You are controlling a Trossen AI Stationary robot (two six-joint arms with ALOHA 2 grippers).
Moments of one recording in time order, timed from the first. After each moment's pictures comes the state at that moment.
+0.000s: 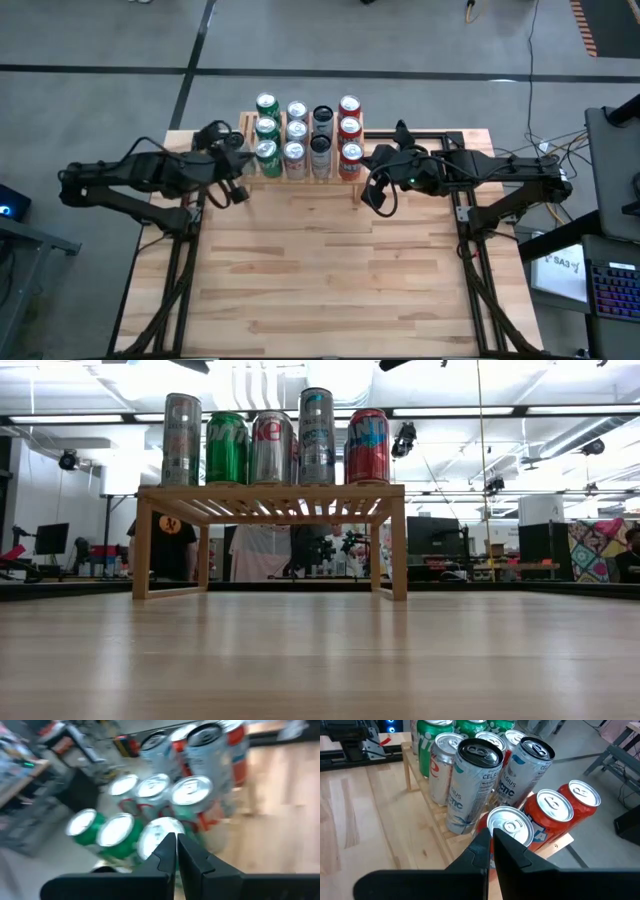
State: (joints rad) left arm -0.07 0.97 1.21 -0.80 -0.72 0.06; right arm 0.05 1.37 1.52 -0.78 0.58 0.14
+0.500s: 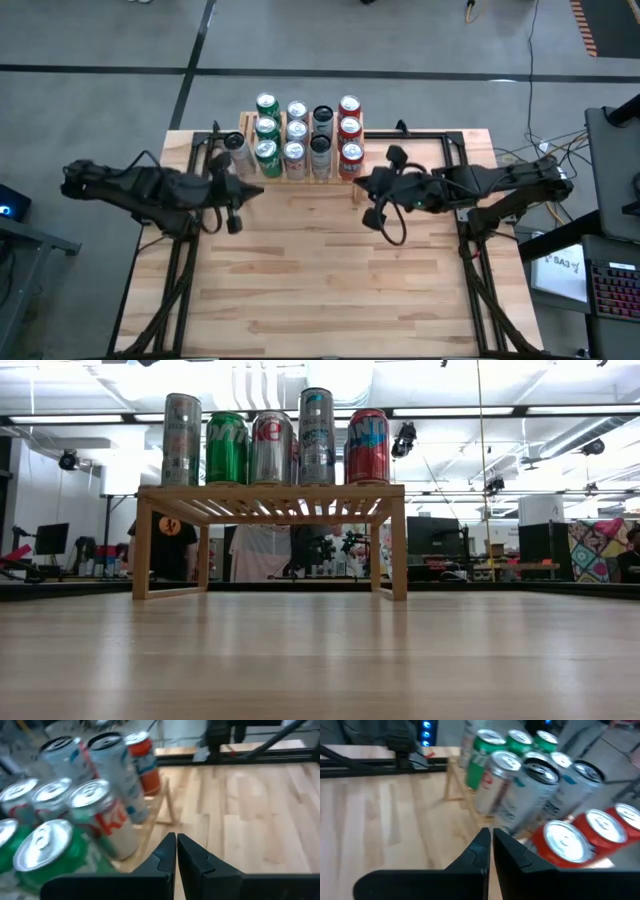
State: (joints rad) left arm -0.23 0.89 1.05 -0.65 -0.51 -0.08; right arm 0.18 1.37 1.48 -0.68 0.58 0.11
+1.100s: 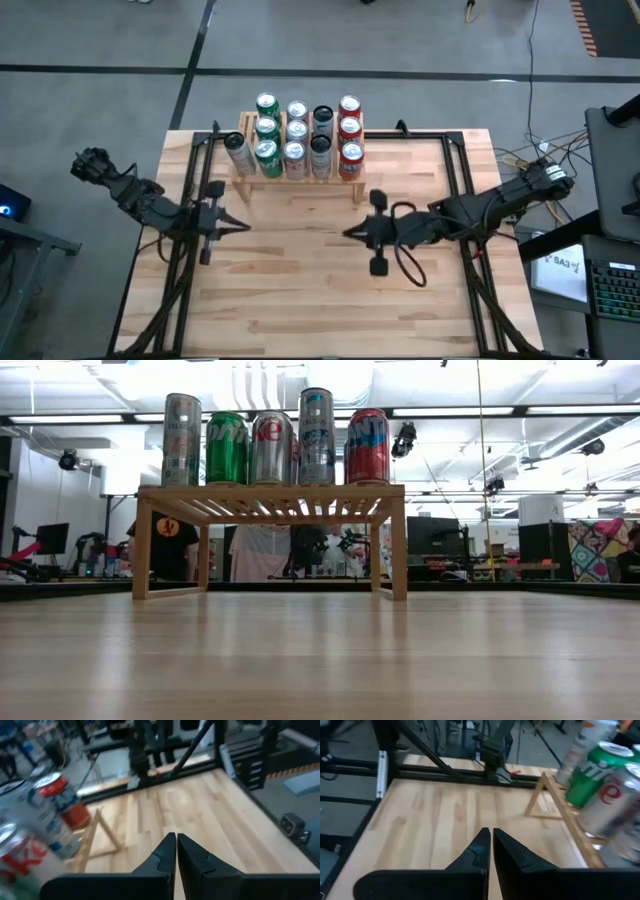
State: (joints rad) left arm -0.56 0.75 0.92 -0.53 -0.49 0.03; right arm 0.36 1.36 1.24 -0.30 0.39 0.07
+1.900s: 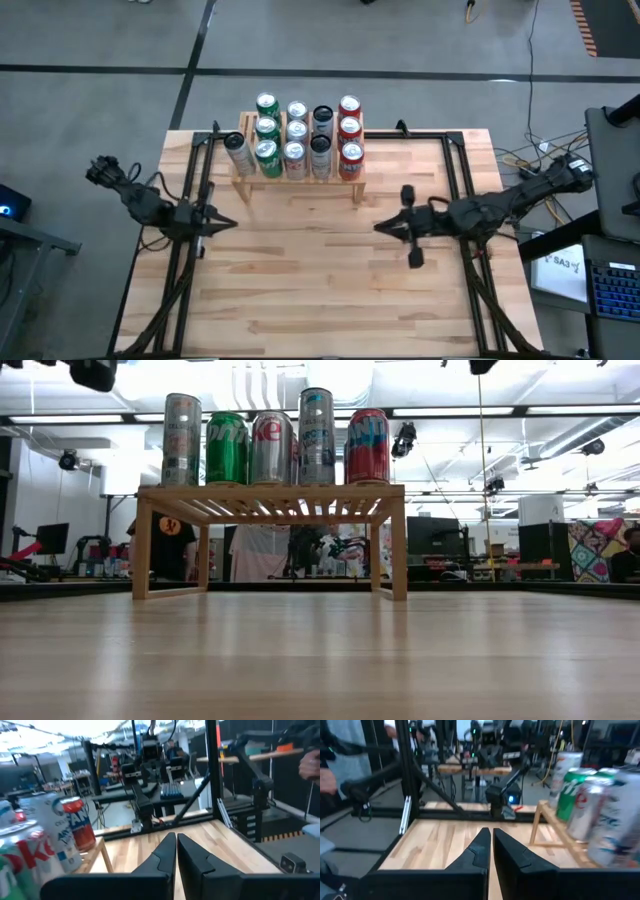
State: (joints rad) left arm -0.60 0.29 0.42 -0.08 -0.49 0.17; right arm 0.37 0.96 0.69 0.20 0.31 0.01
